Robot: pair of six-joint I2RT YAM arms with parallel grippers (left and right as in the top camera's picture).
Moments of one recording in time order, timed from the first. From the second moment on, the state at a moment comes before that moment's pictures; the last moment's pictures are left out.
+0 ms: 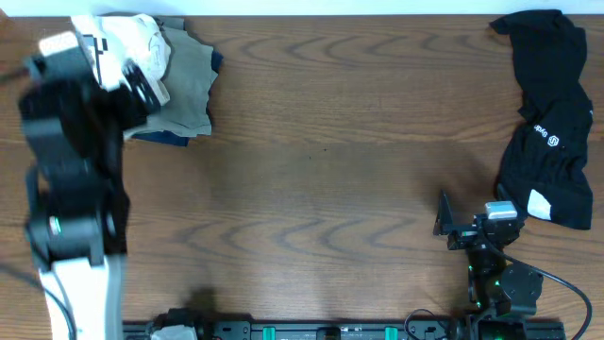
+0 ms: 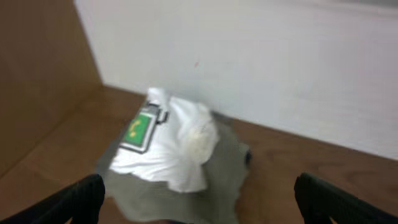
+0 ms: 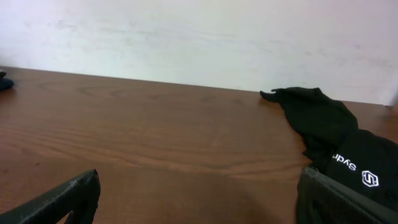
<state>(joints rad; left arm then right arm) 0.09 1.01 1.21 -0.51 -0.13 -0.14 -0.06 0.01 0.01 -0.06 -0.13 -0.06</state>
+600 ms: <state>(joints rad) 0.04 0.26 0.27 -0.07 0.13 0.05 -0.06 0.01 0.01 -0.06 -0.12 -0.06</state>
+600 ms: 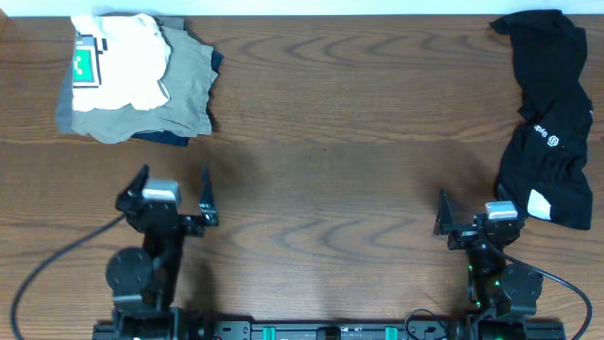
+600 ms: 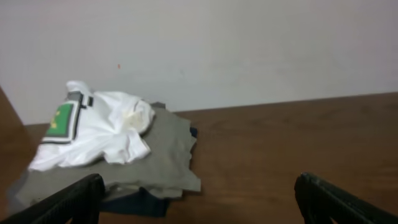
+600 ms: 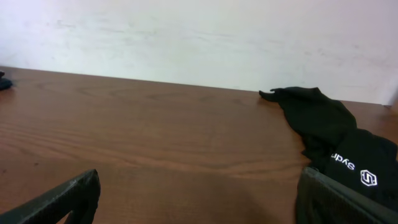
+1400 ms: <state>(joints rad) 0.04 0.01 0.01 -0.09 0.11 0.03 -0.06 0.01 0.01 -0.06 -0.12 -0.06</state>
